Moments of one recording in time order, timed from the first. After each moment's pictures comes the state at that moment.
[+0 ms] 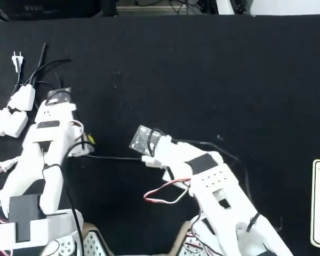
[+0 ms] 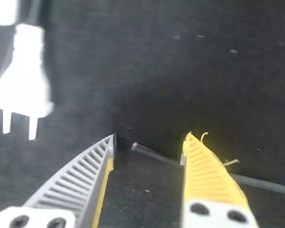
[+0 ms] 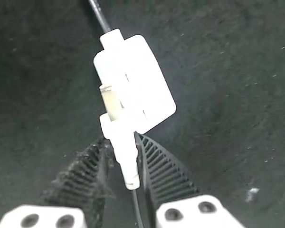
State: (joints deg) left arm -13.9 -11.8 48.4 48.0 0.7; right arm -22.9 -42.1 69.7 50.9 42.9
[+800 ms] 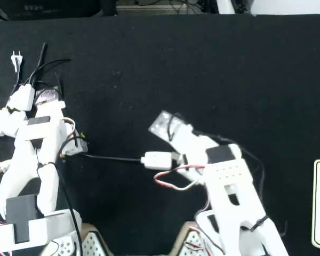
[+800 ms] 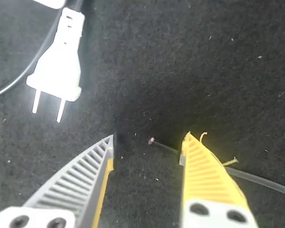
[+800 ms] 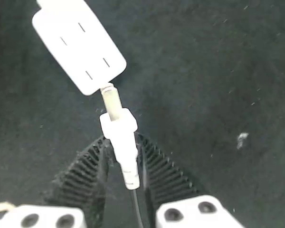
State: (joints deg) left arm -16.2 -11.8 44.4 54.7 2.9; right arm -11.3 -42.1 64.5 59.7 43.3
